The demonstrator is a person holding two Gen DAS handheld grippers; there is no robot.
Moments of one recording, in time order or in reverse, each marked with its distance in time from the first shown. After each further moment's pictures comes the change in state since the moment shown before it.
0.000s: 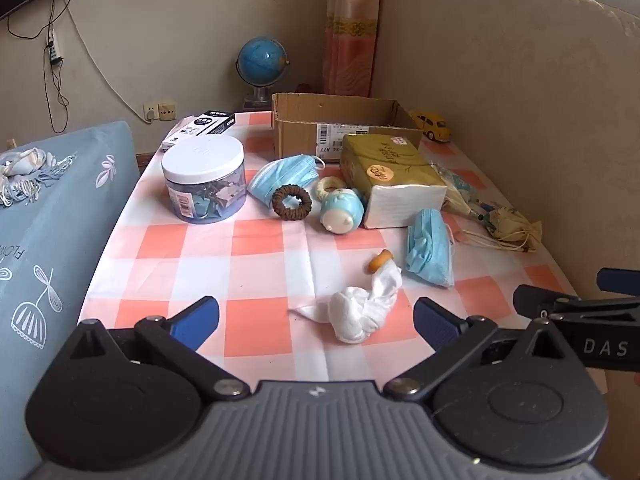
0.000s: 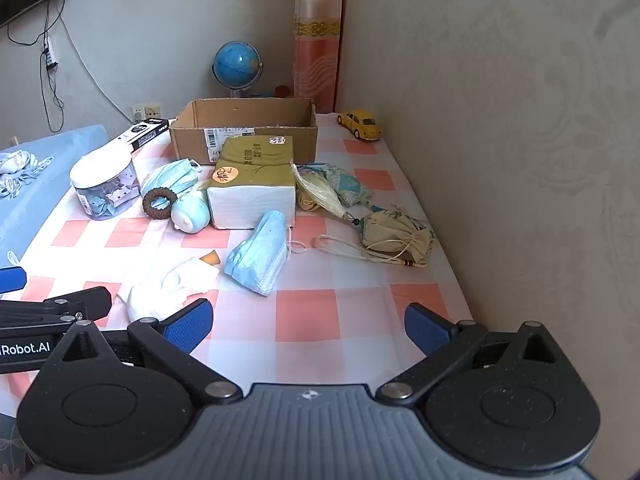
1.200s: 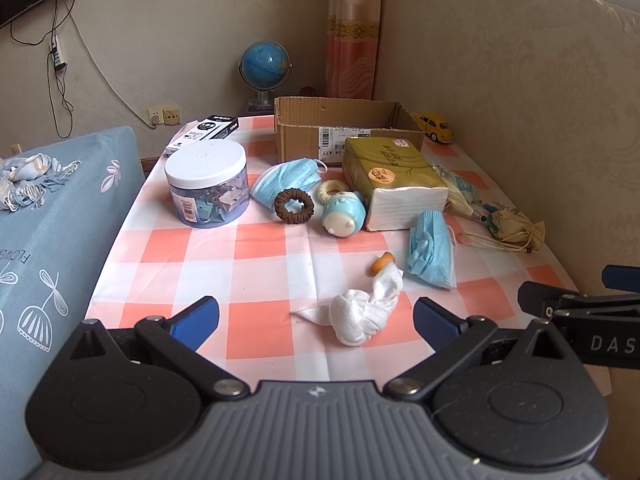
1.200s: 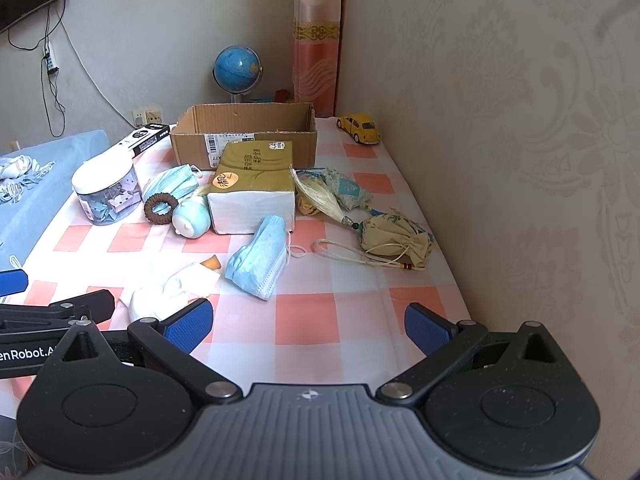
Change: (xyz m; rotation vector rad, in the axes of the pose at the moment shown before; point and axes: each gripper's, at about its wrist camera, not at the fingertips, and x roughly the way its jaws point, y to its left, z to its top) left arm -0.004 0.002 -0.001 0.000 -0.020 0.003; right arm -0.003 -0.003 0.000 0.010 -0.017 0.005
